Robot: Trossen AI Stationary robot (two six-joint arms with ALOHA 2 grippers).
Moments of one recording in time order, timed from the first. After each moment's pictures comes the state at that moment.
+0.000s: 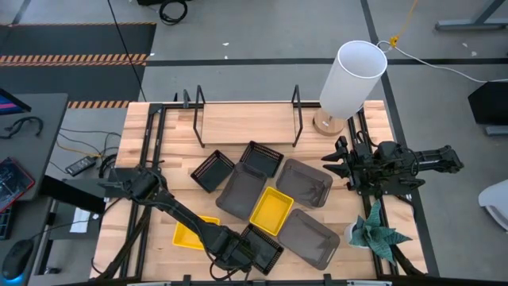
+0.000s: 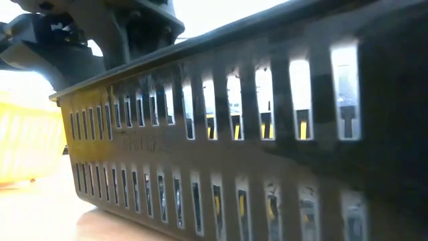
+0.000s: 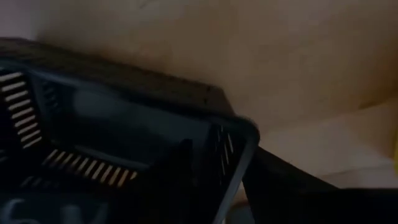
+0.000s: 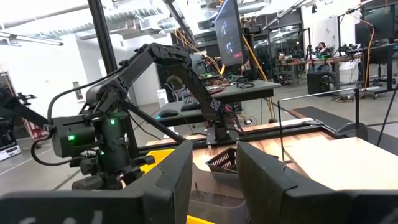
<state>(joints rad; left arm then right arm) -0.61 2.16 1.69 -0.88 -0.23 1.42 0.08 0.10 0.12 0.14 0.03 0.16</state>
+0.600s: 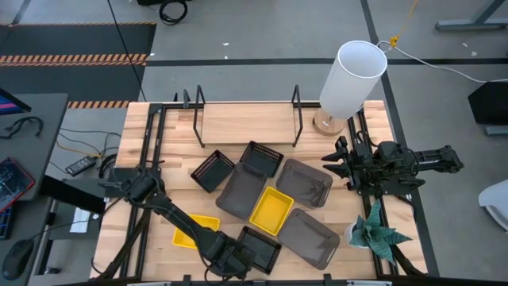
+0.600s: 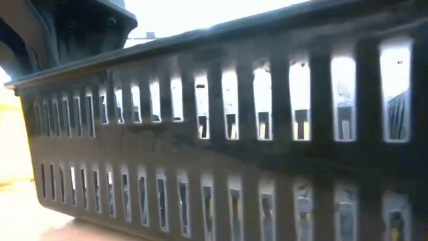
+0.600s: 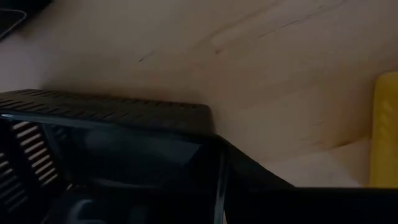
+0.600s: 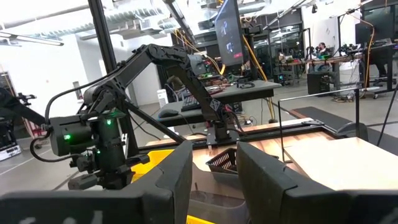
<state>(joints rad) -0.66 2.16 1.69 -0.89 -0.19 1.38 0.08 0.10 0.12 0.14 0.03 0.16</state>
